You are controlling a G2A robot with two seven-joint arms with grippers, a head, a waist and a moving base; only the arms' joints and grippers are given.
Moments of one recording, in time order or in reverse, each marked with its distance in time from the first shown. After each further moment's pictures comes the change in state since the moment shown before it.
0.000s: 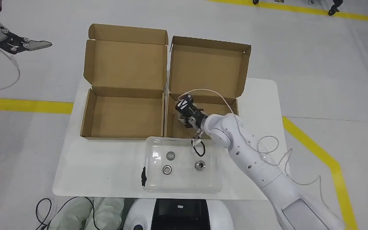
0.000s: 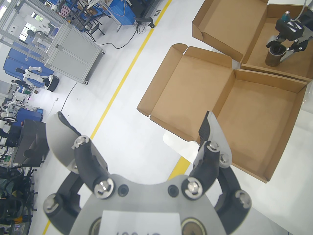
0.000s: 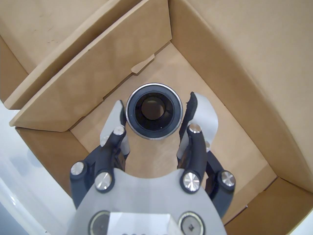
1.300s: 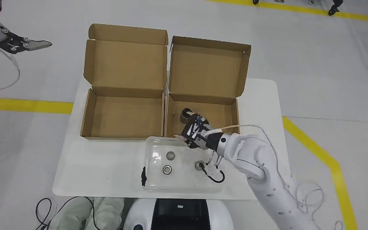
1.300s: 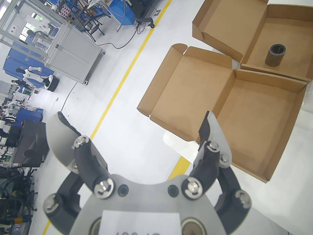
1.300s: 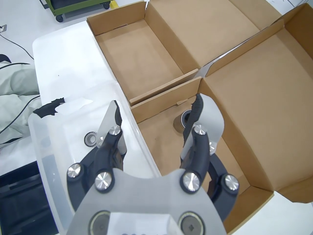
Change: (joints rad) left arm 0.000 0.000 0.000 0.000 0.000 0.000 0.000; right arm -0.428 0.124 0.294 -0.720 -0.077 -0.324 0.029
